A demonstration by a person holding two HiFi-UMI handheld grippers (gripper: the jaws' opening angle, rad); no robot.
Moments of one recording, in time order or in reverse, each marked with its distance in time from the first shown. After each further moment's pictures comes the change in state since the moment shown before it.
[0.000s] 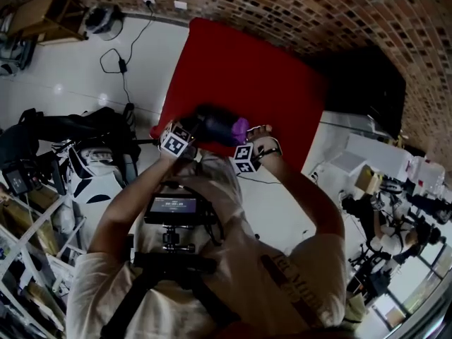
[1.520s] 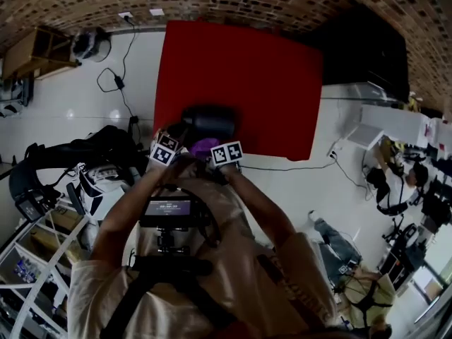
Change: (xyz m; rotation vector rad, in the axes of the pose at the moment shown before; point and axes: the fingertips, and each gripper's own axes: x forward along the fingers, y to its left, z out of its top) left arm -0.010 -0.007 0.001 0.137 0.052 -0.014; right arm -0.066 -0.042 0.201 1.848 -1.302 0.994
